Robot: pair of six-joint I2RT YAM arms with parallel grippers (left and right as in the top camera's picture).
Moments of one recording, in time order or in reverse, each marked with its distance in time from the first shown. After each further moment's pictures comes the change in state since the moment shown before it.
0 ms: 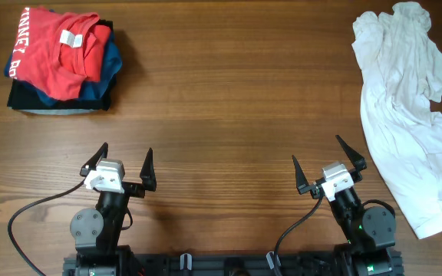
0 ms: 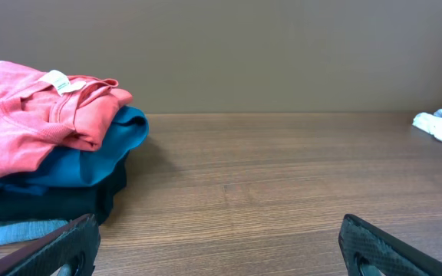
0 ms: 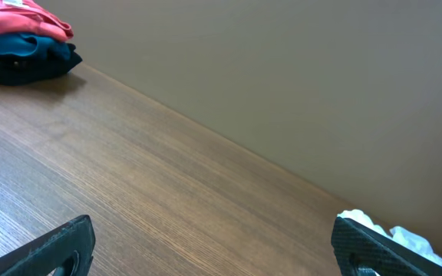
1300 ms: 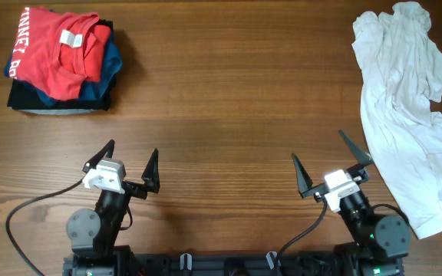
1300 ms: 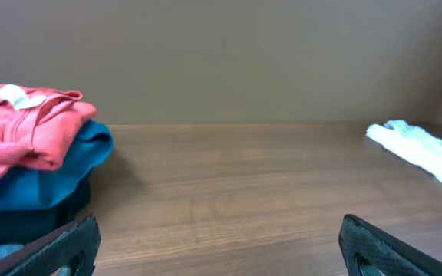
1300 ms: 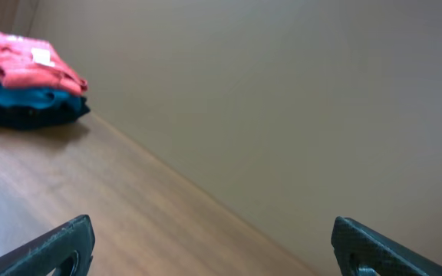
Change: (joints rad) left arm 0.000 0.063 0.068 0.022 0.104 -0.053; right arm 0.000 0.082 0.129 0.120 -0.100 -0.077
